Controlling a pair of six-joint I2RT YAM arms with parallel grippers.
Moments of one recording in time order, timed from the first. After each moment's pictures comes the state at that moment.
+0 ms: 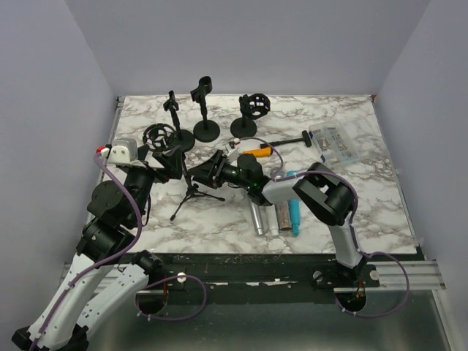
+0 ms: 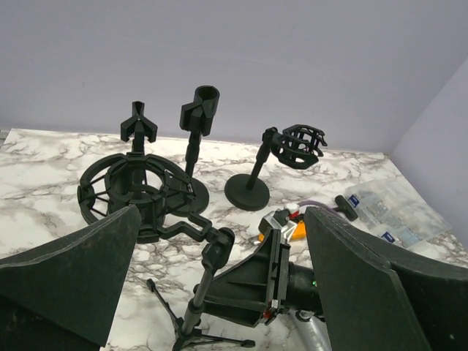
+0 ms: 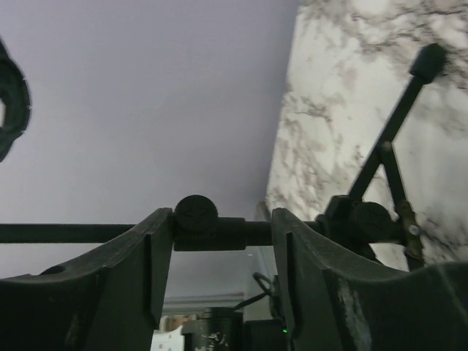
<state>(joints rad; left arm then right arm) -0.57 0.53 0.87 -0.20 -0.36 -0.22 0.86 2.14 1.09 1.05 -0.34 1.40</state>
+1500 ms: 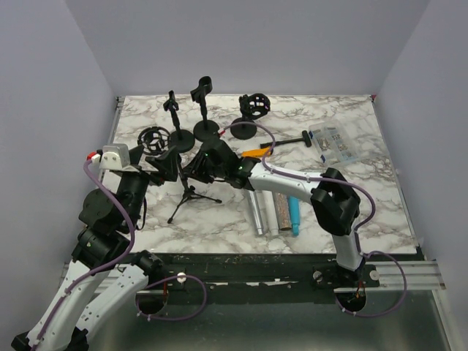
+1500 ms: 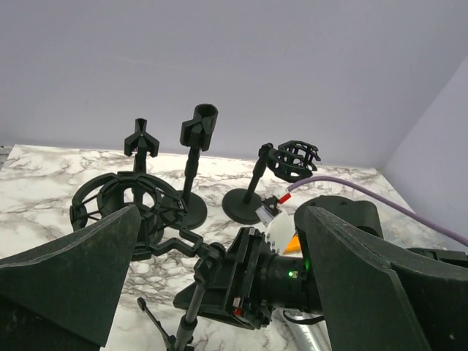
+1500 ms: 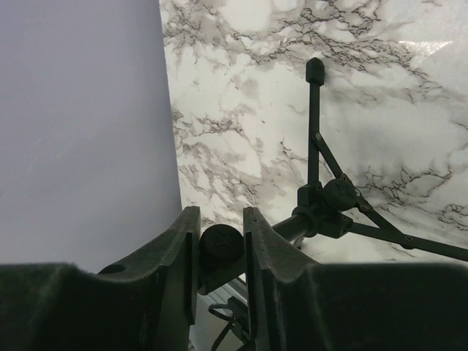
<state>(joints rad) -0.57 0.48 0.87 -0.19 -0.35 -0.20 0.99 2.03 1.61 -0.16 0.06 1.22</state>
